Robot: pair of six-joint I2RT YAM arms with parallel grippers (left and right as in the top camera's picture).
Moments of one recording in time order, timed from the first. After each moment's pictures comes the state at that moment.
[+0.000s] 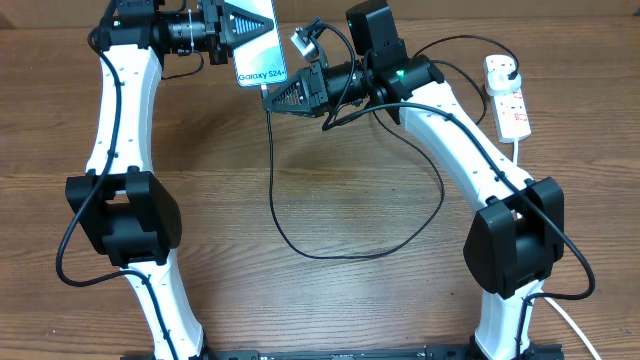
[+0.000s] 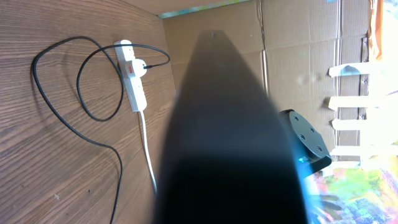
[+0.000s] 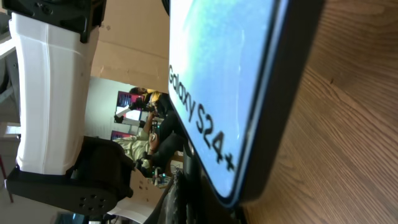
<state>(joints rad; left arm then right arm) 0.05 2.21 2.18 -0.80 1.38 -0.55 0.44 2.05 1.85 -0.48 -1.22 0.57</state>
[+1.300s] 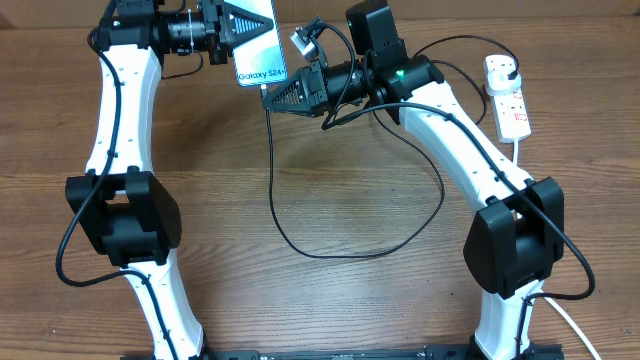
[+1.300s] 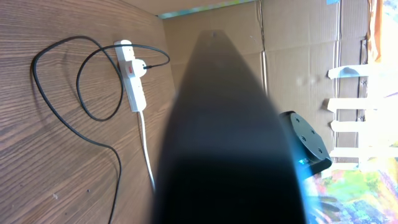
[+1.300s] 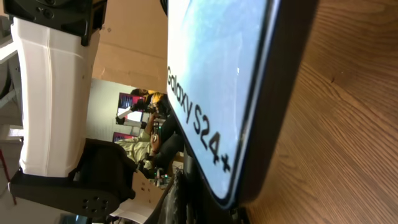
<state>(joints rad) 0.05 2.21 2.18 -0.80 1.38 -0.56 0.44 2.05 1.85 -0.46 -1.22 0.59</state>
